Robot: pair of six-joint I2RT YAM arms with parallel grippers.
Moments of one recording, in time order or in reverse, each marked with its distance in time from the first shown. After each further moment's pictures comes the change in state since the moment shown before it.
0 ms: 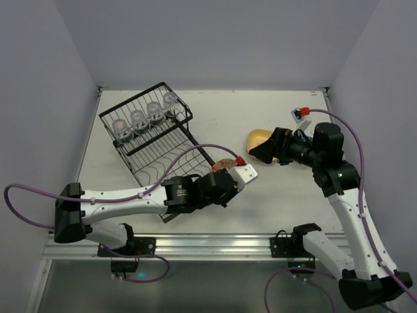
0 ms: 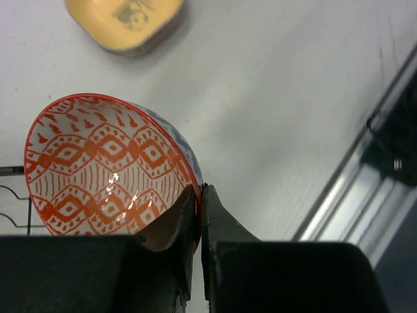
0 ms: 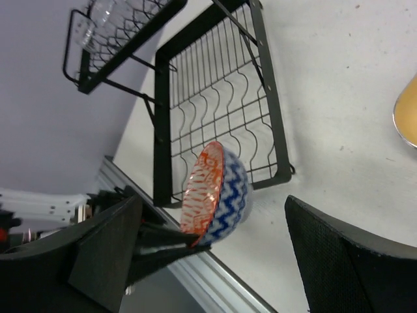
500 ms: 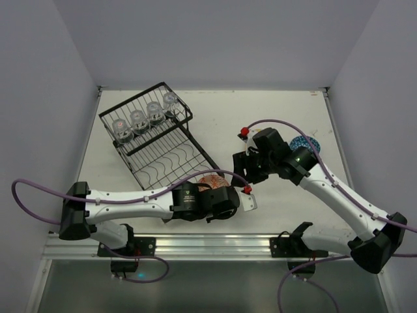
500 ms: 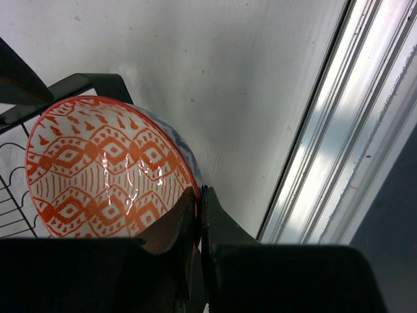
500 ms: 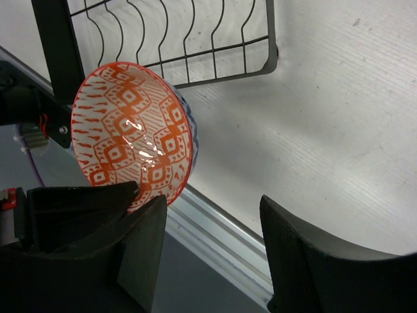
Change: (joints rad) left arm -0.141 0.069 0.126 -0.539 0.052 0.183; right arm 0.529 0.312 0.152 -0.362 0.421 -0.143
